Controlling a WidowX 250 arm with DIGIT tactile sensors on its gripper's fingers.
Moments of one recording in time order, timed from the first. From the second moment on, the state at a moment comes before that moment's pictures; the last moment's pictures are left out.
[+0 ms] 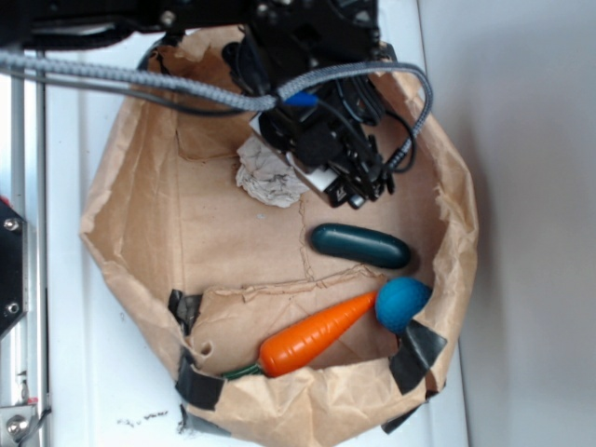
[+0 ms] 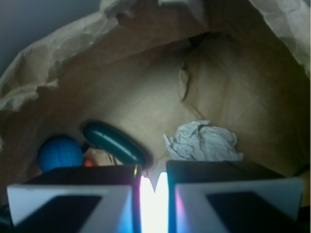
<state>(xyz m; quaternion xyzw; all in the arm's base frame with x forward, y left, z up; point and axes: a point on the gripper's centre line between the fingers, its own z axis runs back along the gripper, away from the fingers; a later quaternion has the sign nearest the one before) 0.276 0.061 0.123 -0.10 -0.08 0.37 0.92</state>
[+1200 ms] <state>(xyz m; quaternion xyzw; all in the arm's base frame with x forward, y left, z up) 0.257 0.066 0.035 0.03 -0.05 0.27 0.96</state>
